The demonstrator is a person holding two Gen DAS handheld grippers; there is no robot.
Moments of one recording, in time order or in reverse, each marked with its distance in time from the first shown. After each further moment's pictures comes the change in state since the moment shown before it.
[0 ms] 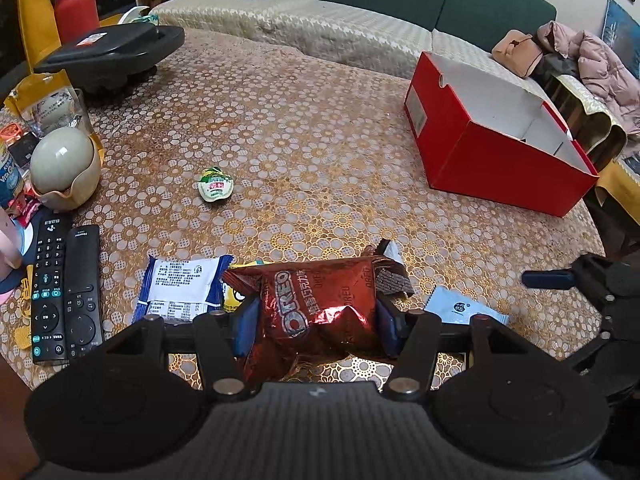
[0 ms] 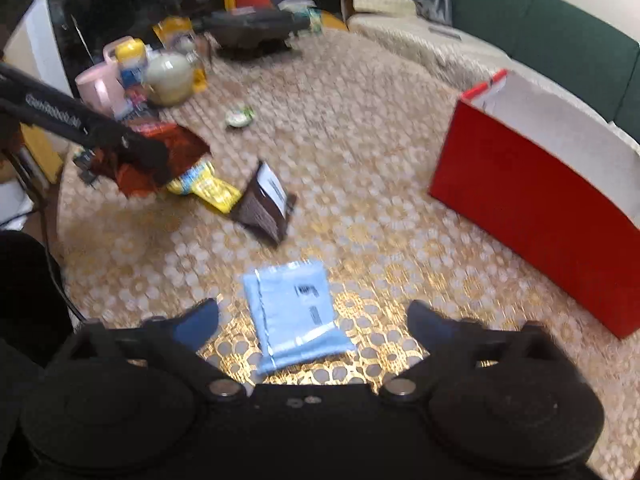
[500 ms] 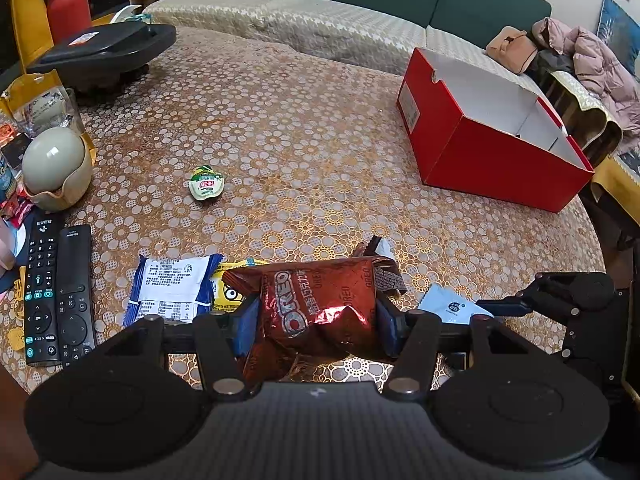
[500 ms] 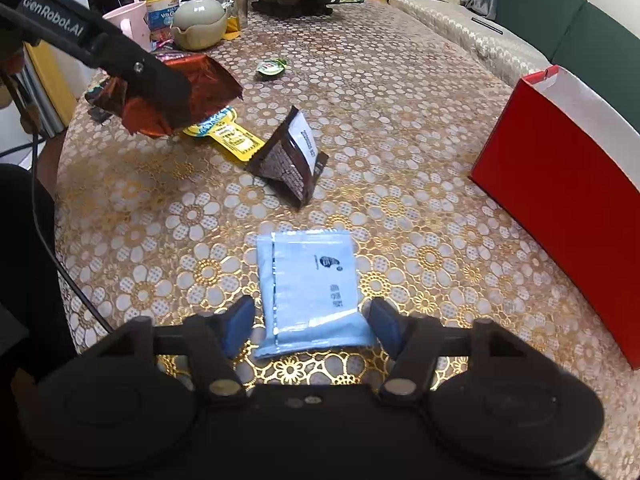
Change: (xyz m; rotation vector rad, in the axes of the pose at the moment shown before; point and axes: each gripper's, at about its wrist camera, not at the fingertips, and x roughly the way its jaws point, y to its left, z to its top) left arm 0.003 -0.004 0.000 0.011 0.007 -0.014; right arm 0.029 0.011 -0.008 -0.109 0.099 0.016
